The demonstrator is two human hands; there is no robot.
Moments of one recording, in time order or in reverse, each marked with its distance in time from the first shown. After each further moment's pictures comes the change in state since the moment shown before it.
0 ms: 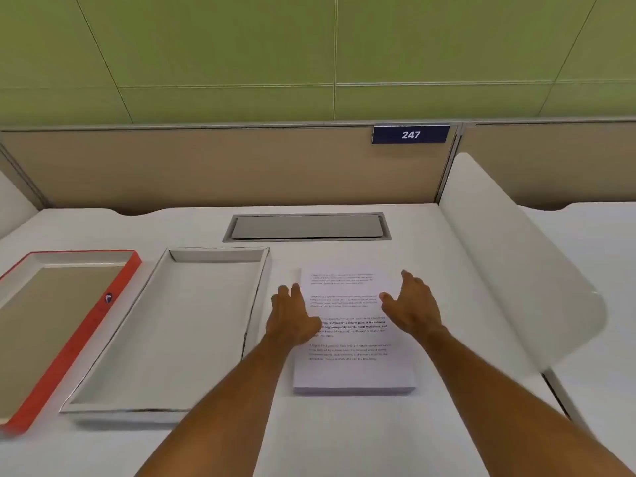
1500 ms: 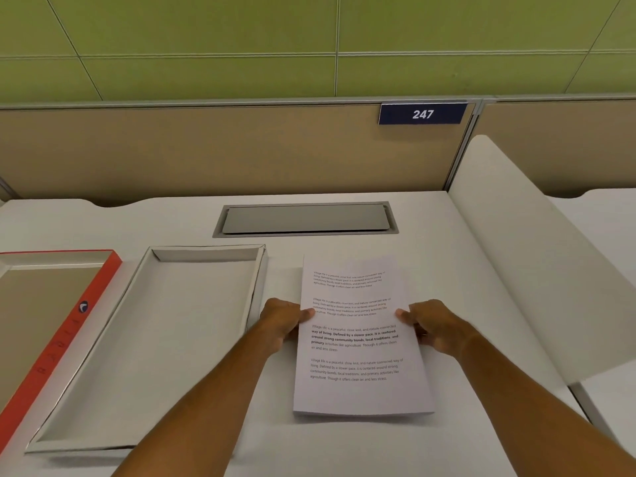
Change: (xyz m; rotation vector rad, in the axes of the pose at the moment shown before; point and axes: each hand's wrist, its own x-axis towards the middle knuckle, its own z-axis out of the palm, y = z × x) left_hand 0.060 -0.035 0.010 -0.978 -0.259 -0.418; right_hand 0.048 0.039 0.019 0.829 -0.402 0.466
